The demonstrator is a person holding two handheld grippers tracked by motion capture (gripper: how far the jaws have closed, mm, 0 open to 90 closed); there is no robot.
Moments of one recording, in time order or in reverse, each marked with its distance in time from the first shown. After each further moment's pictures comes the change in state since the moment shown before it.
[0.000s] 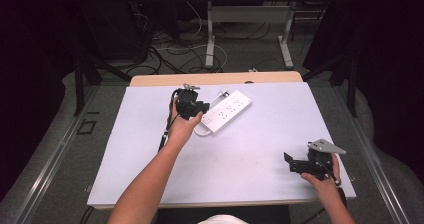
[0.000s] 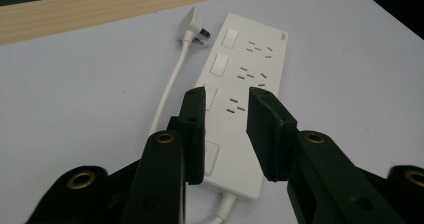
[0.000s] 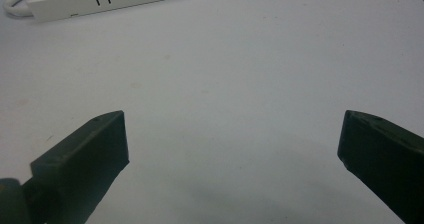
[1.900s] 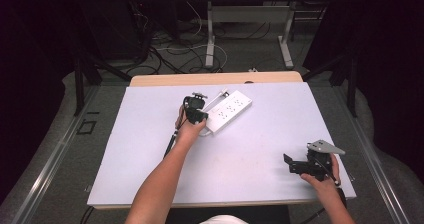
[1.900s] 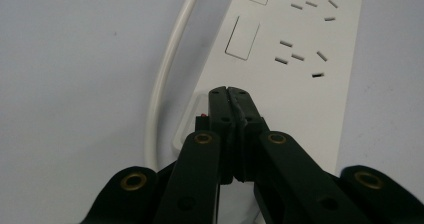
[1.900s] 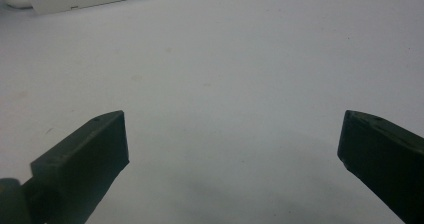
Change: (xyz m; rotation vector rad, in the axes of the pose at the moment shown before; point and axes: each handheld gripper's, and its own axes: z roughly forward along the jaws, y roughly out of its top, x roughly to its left) left arm 0.010 -0.019 0.064 0.197 0.070 0.006; right arm 0.000 -0.003 0.002 0.015 0.009 -0.007
